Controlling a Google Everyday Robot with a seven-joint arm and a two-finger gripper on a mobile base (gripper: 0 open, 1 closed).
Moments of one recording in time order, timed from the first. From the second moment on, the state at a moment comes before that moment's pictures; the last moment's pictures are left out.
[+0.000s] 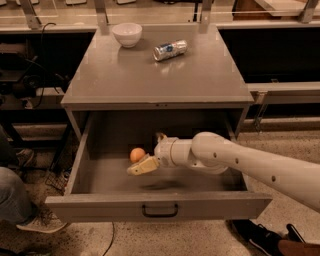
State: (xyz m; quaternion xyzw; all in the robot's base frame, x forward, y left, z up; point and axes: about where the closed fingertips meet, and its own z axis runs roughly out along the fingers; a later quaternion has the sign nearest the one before) arm 0.609 0.053 0.640 -0.42 0.75 0.27 0.44
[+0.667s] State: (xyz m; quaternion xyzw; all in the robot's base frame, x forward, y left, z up) arm 0.597 -0.015 0.723 -0.41 0.73 0.24 0.49
